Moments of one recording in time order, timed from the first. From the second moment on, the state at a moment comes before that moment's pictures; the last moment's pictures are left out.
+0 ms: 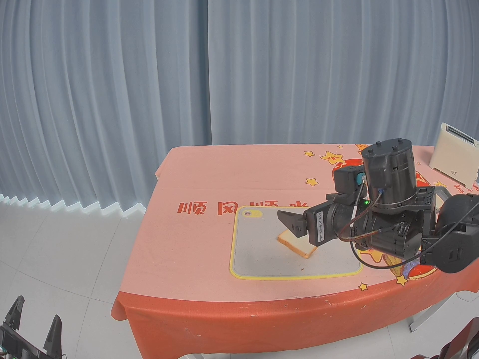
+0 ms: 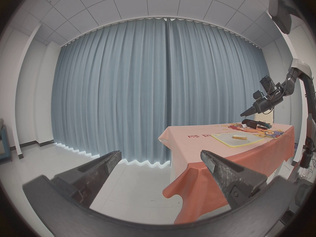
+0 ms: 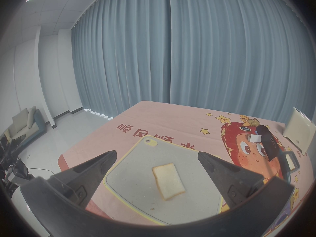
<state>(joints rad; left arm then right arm) 0.01 0.02 -0.02 0.00 -0.01 0.00 0.76 1.72 -0.91 -0.32 -0.30 0.17</state>
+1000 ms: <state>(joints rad) 0.01 0.02 -0.02 0.00 -0.01 0.00 0.82 1.85 -0.90 -0.24 -0.28 0.23</state>
